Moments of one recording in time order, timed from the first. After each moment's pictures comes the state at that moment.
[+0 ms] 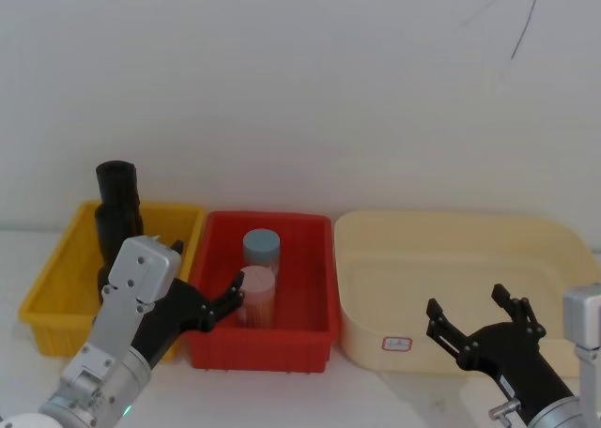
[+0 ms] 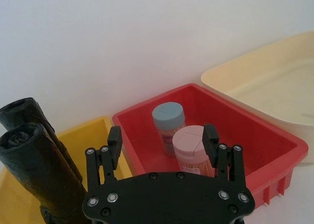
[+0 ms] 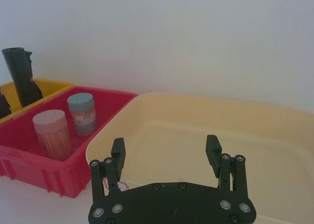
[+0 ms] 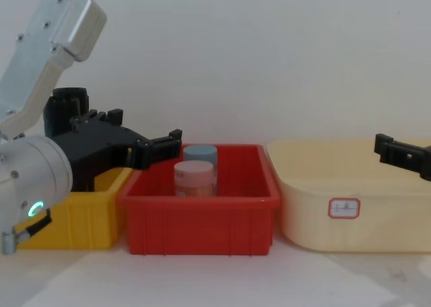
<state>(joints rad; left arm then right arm) -0.24 0.38 0.45 -1.63 -0.20 0.01 -0.01 -0.01 0.34 -0.23 -1.77 0.29 0.03 0.07</state>
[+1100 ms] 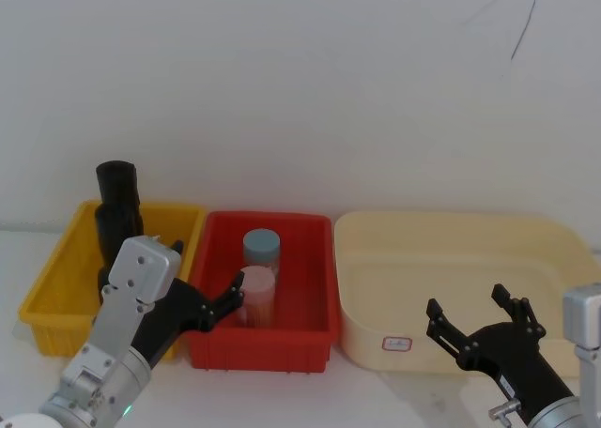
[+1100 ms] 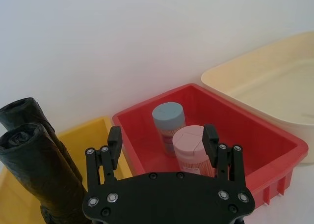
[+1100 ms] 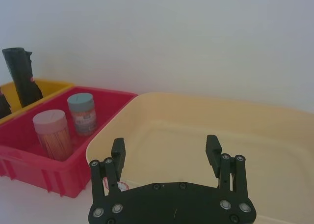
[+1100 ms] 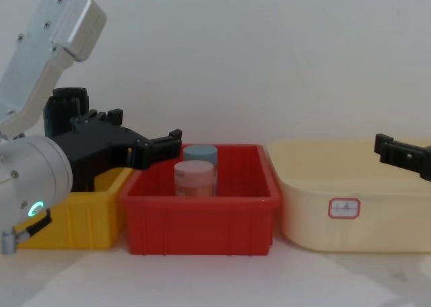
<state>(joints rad) -0.24 0.38 0.45 -1.63 -0.20 0.01 -0.01 -0.01 0.34 -0.23 -1.77 0.29 0.03 0.07</state>
